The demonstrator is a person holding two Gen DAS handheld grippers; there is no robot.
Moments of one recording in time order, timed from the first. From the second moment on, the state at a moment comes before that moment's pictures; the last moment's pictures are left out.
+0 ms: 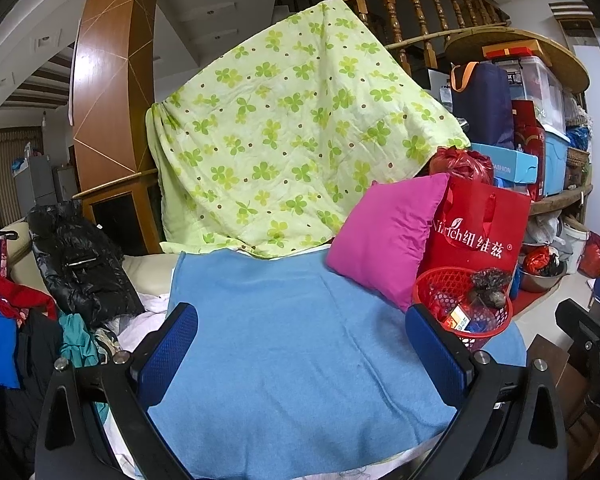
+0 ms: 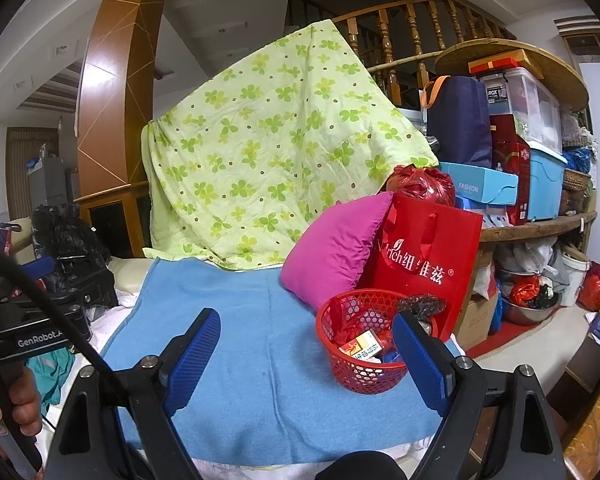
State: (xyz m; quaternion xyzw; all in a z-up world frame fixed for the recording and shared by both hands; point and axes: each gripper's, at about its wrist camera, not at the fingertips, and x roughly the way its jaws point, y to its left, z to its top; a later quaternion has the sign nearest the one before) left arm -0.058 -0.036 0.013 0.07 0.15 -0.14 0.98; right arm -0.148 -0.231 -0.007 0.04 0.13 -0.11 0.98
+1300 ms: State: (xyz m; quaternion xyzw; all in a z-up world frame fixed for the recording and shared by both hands) left arm -0.051 -0.034 0.009 0.06 0.16 -0.14 0.98; right arm -0.141 -0.235 -0.012 0.03 0.13 -0.10 0.99
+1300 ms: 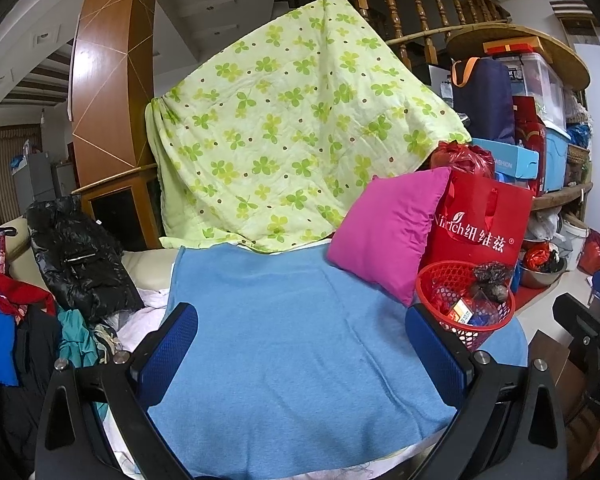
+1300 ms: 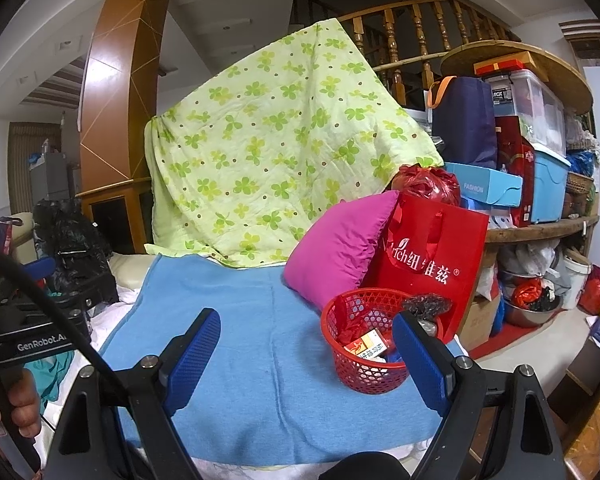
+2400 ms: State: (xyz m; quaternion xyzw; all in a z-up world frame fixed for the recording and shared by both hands) left arm -0.044 -0.041 0.000 0.08 0.17 -0.15 0.97; right arm -0.131 -0.248 -0.017 0.04 0.14 -0.11 0.98
